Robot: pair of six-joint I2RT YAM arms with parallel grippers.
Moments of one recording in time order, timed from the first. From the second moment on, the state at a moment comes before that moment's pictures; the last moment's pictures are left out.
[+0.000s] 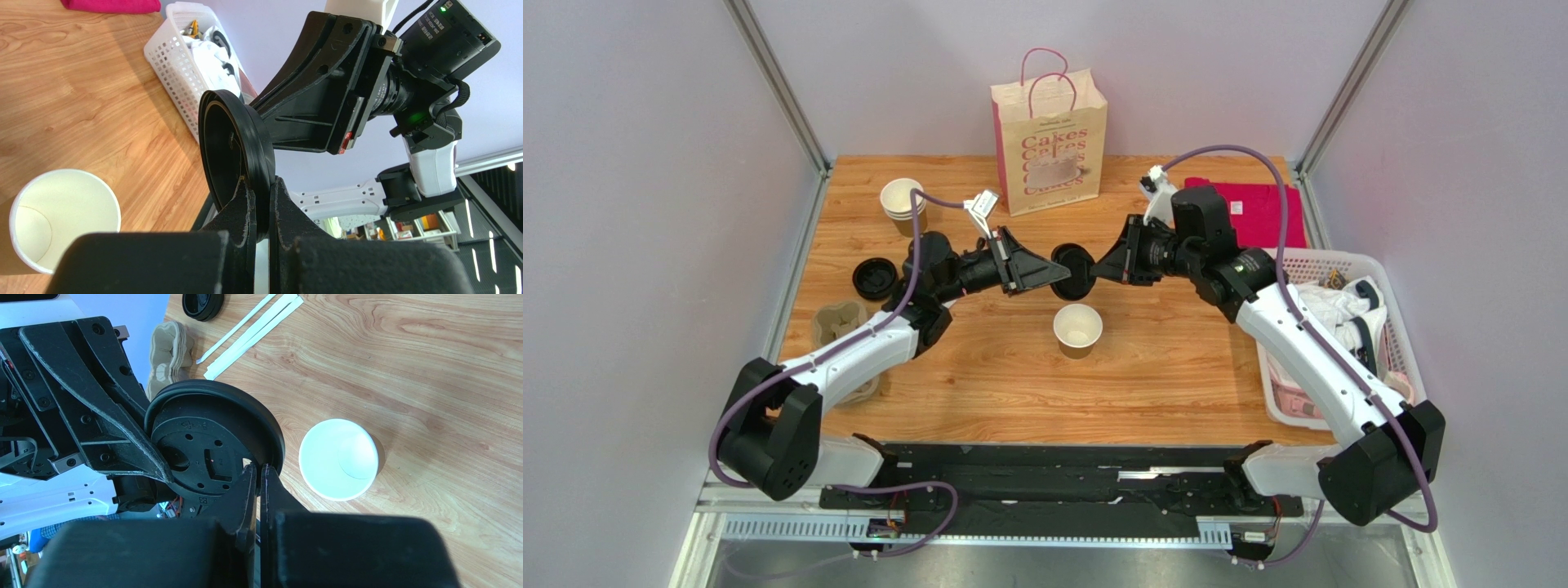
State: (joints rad) left arm -0.52 1.34 0.77 0.65 0.70 -1.14; right arm 0.48 1.28 1.22 -0.48 -0.40 0.56
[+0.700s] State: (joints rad) left arm -0.24 0.95 0.72 0.06 0.70 -0.86; right arm 0.53 1.52 1.55 -0.97 -0.30 0.10
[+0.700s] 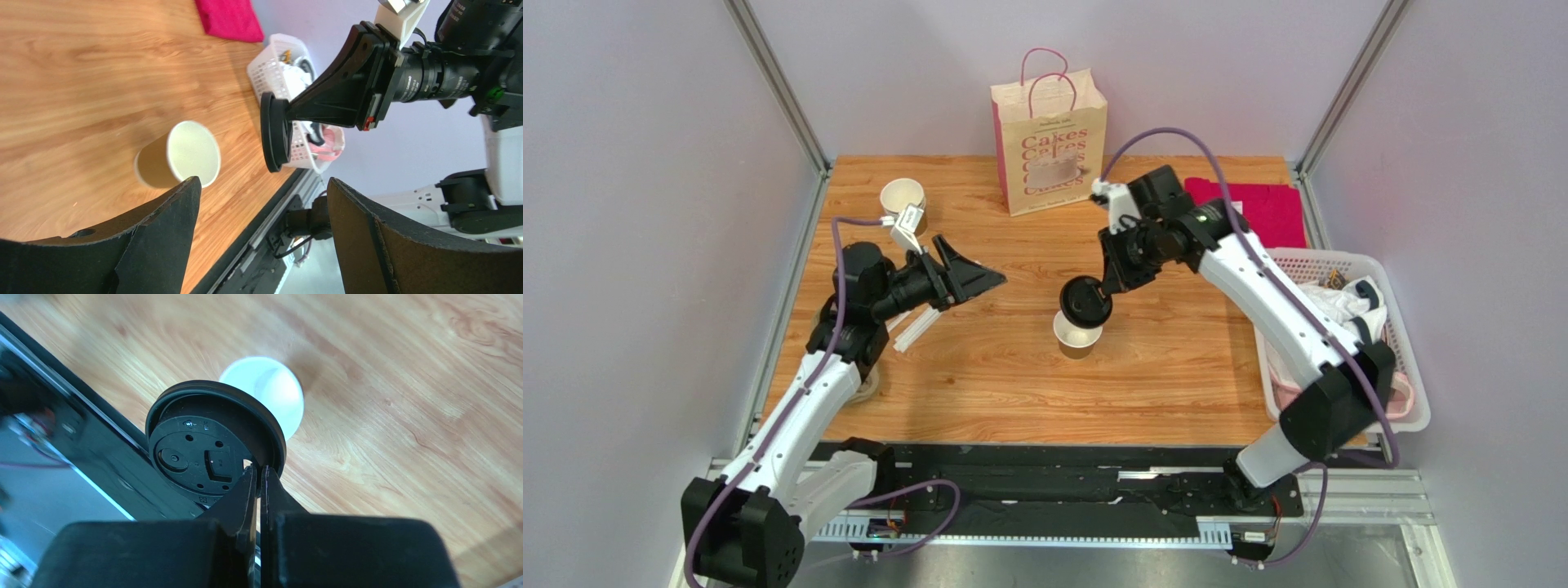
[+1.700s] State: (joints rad) left arm -0.19 1.09 0.63 0.00 0.71 -0.89; right arm 0.63 1.86 1.76 -1.14 -0.17 -0.16
